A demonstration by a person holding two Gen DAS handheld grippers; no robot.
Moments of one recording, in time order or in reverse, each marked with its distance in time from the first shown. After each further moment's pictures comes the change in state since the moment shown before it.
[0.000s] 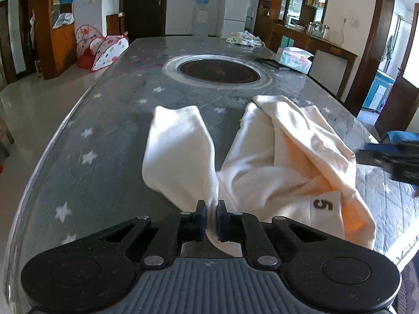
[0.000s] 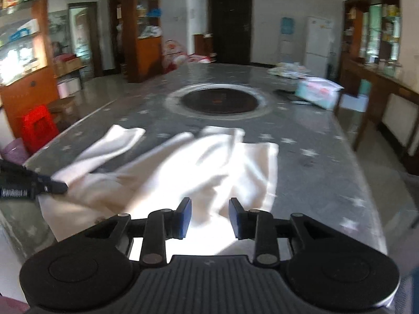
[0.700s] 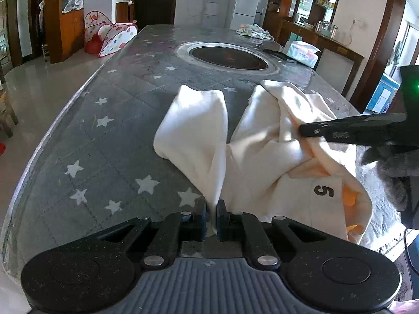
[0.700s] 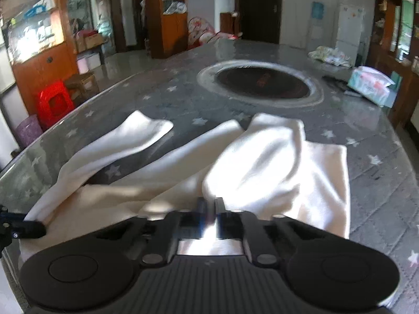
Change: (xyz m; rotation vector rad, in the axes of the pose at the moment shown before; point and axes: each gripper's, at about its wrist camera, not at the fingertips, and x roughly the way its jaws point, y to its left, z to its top) left arm -0.014 0.009 -0.030 -0.048 0.029 0.006; right arm 0.069 0.030 0.015 -0.033 0.073 0.051
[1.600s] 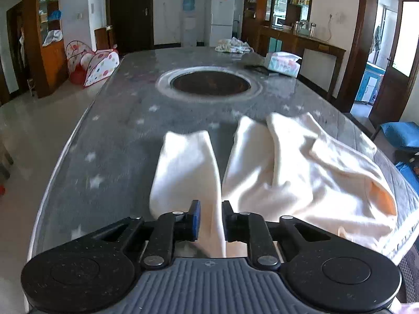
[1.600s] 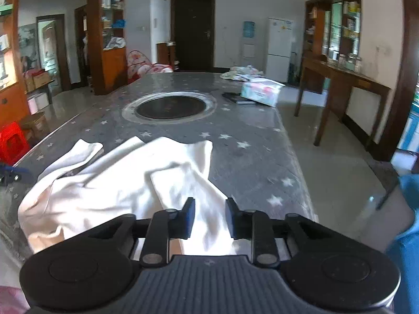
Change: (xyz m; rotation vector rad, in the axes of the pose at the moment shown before) left arm 0.001 -0.019 0.056 0.142 -0.067 -0.015; right arm -0.136 -0.075 -0.053 0.127 -0.104 -0.211
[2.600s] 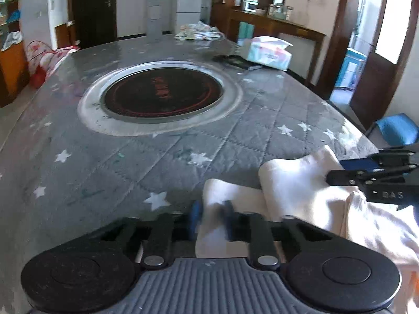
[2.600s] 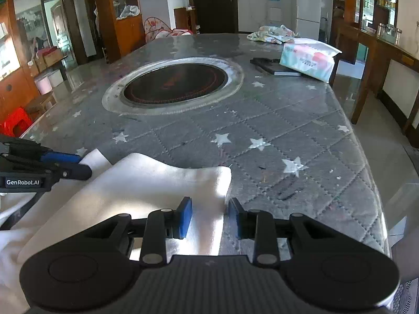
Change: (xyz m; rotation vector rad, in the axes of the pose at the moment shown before) left arm 0.178 -0.031 0.097 0.065 0.061 -0.142; right arm 0.195 -0.011 0.065 0.005 0.170 0.113
